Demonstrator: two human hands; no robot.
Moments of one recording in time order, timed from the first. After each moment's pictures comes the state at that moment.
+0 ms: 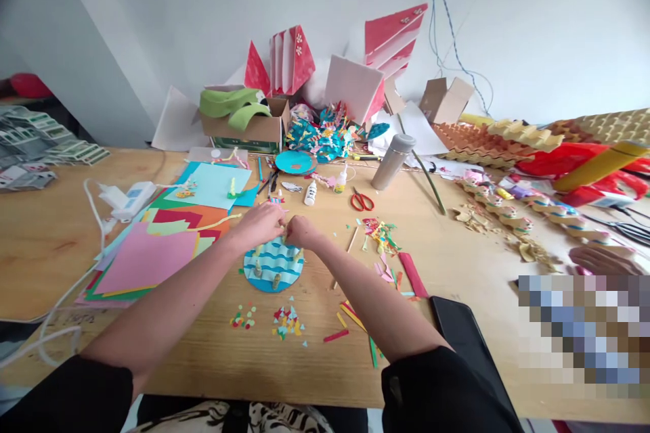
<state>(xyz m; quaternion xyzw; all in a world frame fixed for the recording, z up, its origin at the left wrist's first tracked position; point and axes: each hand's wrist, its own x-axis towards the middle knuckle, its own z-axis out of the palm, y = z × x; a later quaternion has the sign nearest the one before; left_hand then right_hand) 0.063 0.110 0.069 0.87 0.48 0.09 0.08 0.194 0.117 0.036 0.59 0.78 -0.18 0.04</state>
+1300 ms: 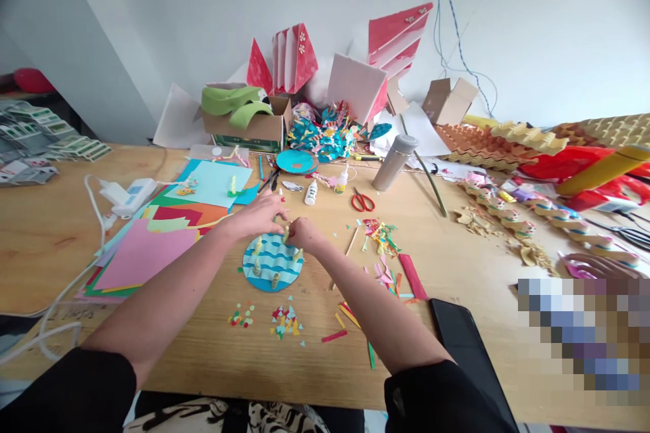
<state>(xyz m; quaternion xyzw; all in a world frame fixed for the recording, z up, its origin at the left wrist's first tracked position) 0.049 0.132 0.070 0.91 0.41 0.09 0.08 0.207 0.119 0.009 0.59 0.77 -0.23 -0.05</state>
